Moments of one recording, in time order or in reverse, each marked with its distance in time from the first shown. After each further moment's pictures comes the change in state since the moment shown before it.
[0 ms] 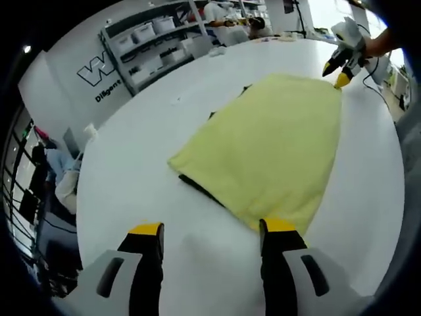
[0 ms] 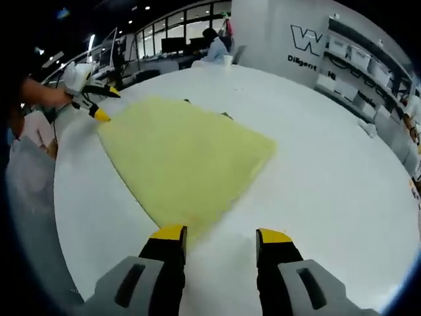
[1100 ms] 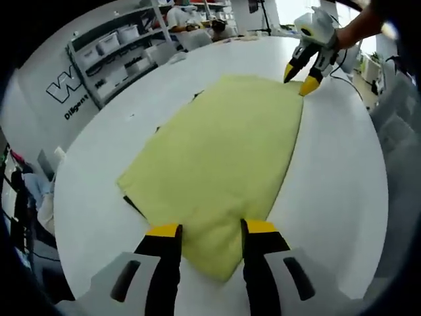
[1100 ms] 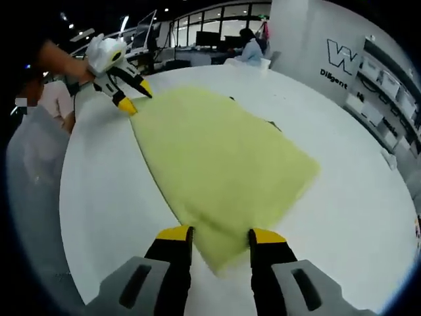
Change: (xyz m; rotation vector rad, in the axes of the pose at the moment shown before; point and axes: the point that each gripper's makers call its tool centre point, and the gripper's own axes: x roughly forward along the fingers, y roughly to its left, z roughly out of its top) left arm 0.018 -0.058 0.021 0.098 -0.006 -0.187; right arm 0.022 0.035 0.008 -0.130 0.028 0.069
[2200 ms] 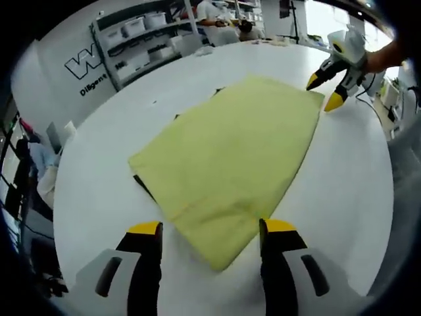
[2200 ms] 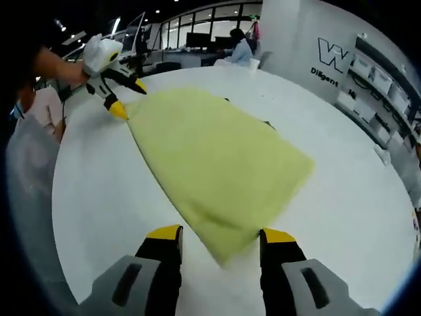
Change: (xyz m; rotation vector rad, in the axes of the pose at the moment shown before) left arm -0.001 0.024 -0.003 -0.182 0.010 0.069; right arm -0.004 -0.016 0.004 0.041 -0.021 -0.048
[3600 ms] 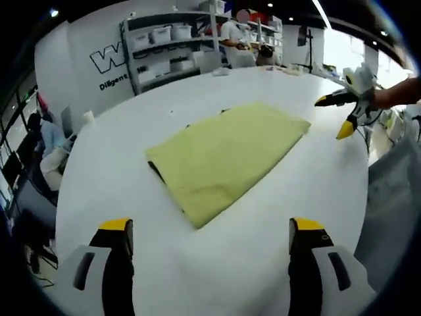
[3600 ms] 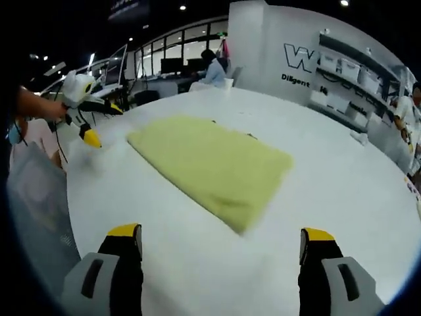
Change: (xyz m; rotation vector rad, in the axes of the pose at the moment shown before) left arm -0.076 -0.028 -0.021 -0.160 -0.116 0.023; right arm -0.058 0.029 -0.004 0.147 -0.140 -0.082
